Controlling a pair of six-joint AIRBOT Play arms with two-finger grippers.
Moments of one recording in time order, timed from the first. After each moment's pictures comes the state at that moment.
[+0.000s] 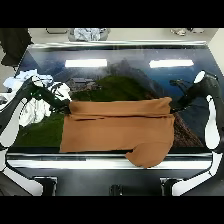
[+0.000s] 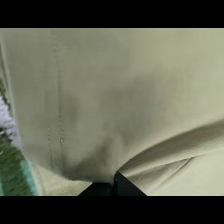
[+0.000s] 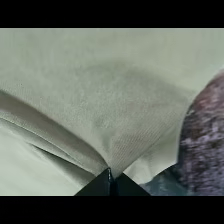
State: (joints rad) left arm 0.06 -1.85 1.61 1.17 -1.55 -1.45; right arm -0.23 -1.81 1.65 -1.39 1.60 0.99
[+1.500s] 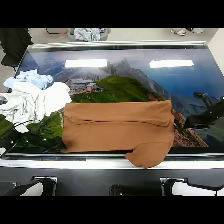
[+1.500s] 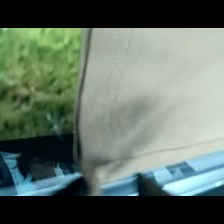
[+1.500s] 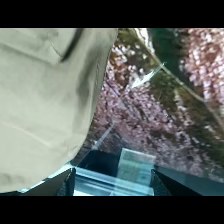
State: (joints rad) left arm 0.23 -1.18 0.55 1.07 -1.24 -1.30; right arm -0.48 -1.49 1.29 -1.40 1.60 0.97
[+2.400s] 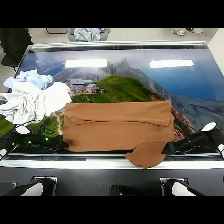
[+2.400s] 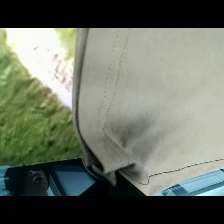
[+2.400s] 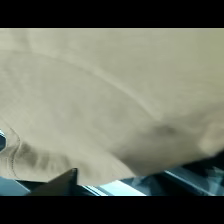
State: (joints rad) left arm 0.23 -1.18 0.52 1.03 -1.15 -1.28; right arm -0.48 -1.28 0.64 -1.18 1.40 0.82
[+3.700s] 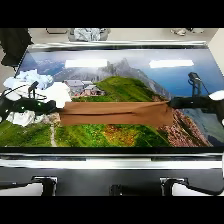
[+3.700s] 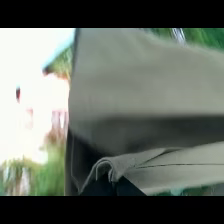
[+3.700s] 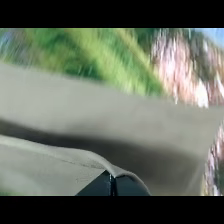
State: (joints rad) left arm 0.21 -1.49 1.19 1.03 -1.14 -1.34; right arm -0.33 -1.45 1.17 -0.86 0.99 0.79
